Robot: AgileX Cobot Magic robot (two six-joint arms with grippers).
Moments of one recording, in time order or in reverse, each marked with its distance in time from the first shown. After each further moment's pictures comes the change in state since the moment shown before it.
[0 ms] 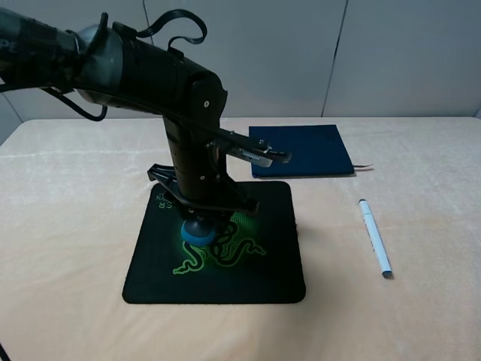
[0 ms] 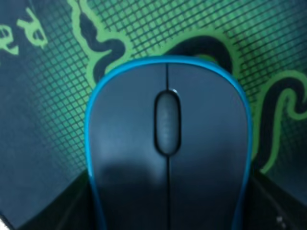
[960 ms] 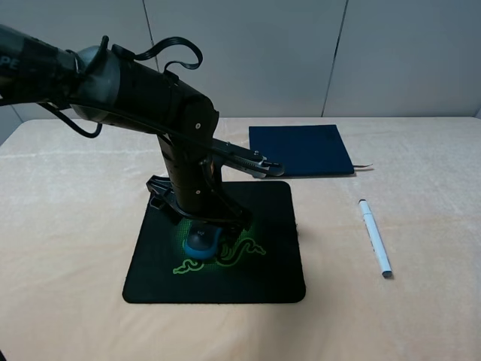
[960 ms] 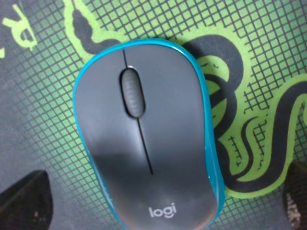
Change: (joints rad) left arm 0.000 0.000 0.071 0.006 -0.108 0.003; right arm 0.000 0.000 0.000 0.000 0.000 0.000
